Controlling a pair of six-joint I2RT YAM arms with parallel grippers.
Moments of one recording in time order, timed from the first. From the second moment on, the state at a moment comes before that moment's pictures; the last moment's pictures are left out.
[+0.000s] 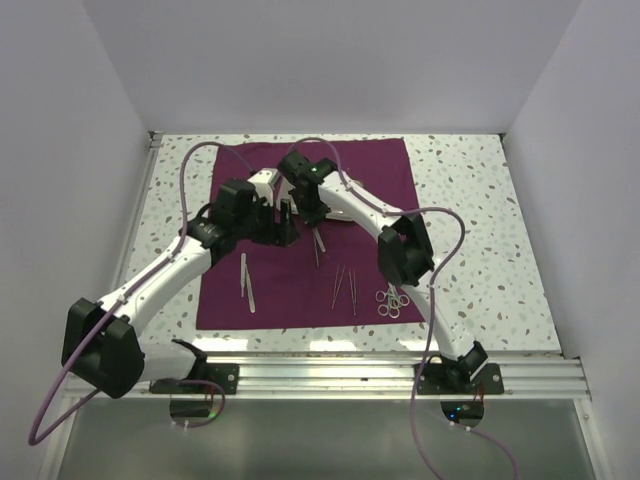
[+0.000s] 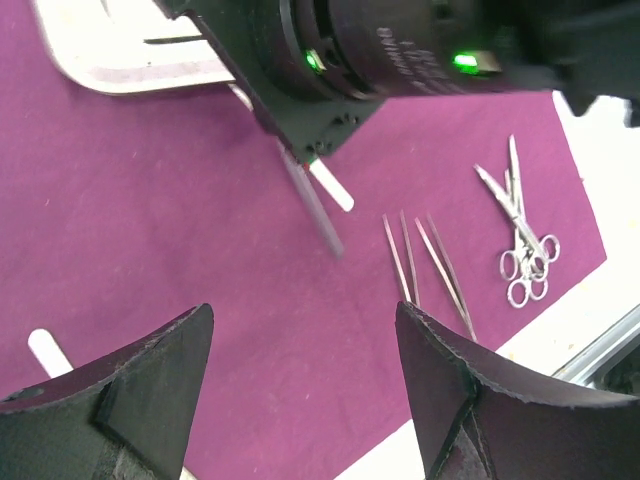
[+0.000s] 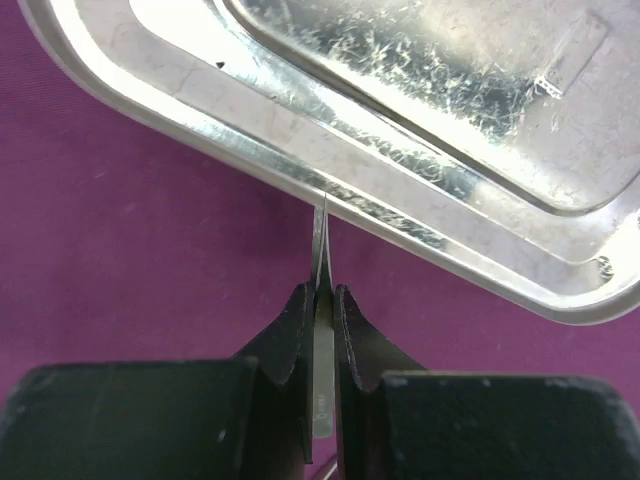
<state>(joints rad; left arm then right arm) -0.46 1.28 0.97 -0.37 0.20 -0.32 0.73 2.50 2.35 -1.08 0.20 0.33</state>
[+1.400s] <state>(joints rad) -0.58 1.59 1.01 -0.17 0.09 -0.33 0.65 2.27 2.29 -1.14 0.07 0.35</state>
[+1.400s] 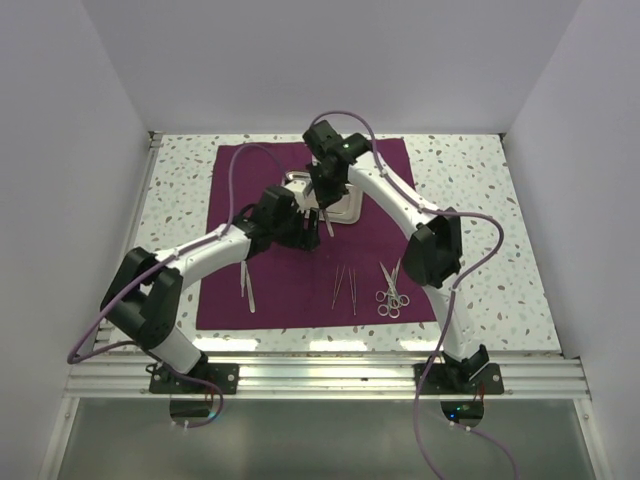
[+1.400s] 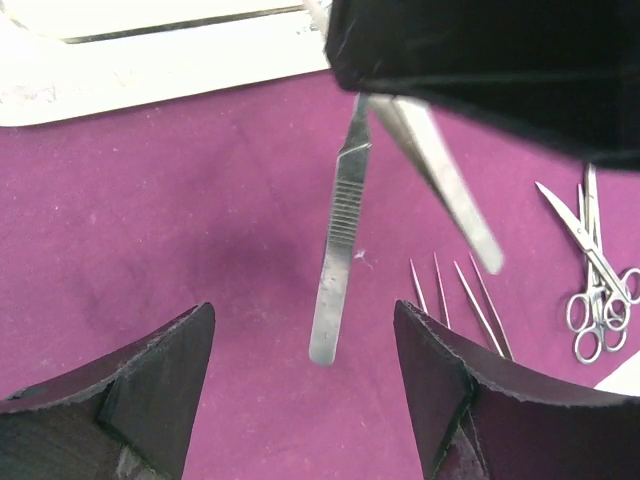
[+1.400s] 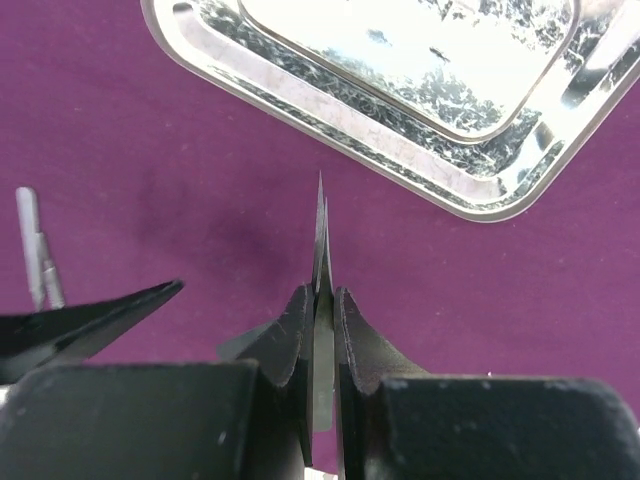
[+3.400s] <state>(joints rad) -0.58 1.17 0.80 -0.42 -0.06 -0.35 0.77 1.85 1.33 -0.84 0.04 0.53</state>
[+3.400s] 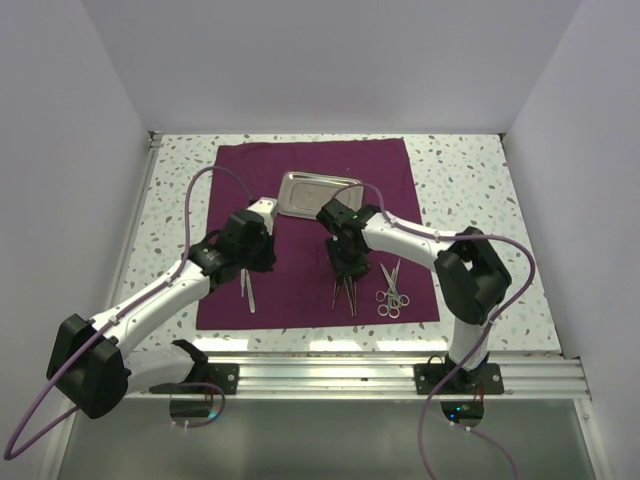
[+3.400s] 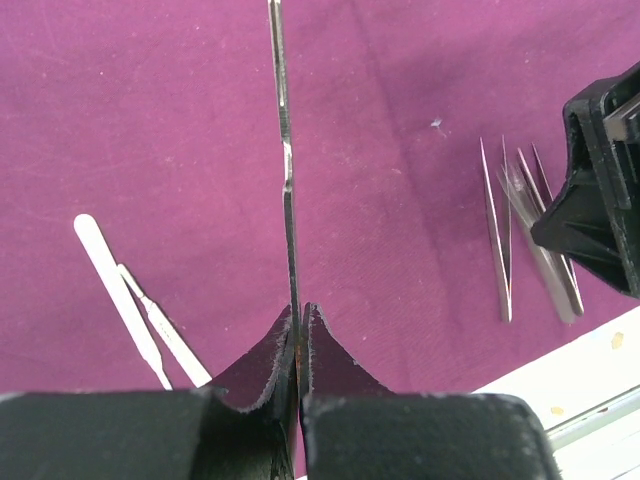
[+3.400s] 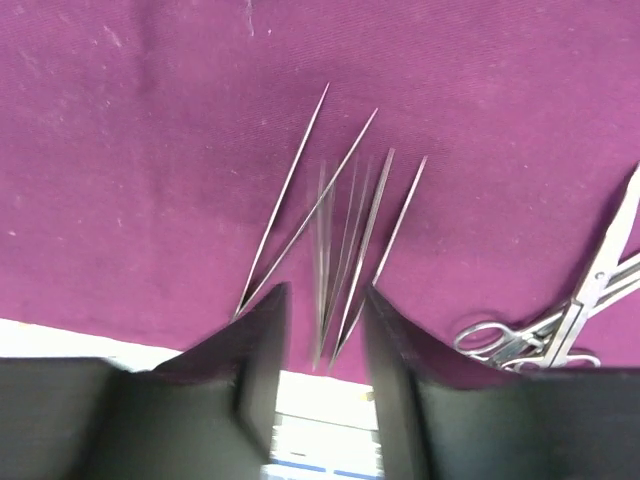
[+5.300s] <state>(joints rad) -0.58 0.80 1.00 -0.66 -0.36 -0.47 0.72 1.47 1.58 -0.85 0.37 0.33</state>
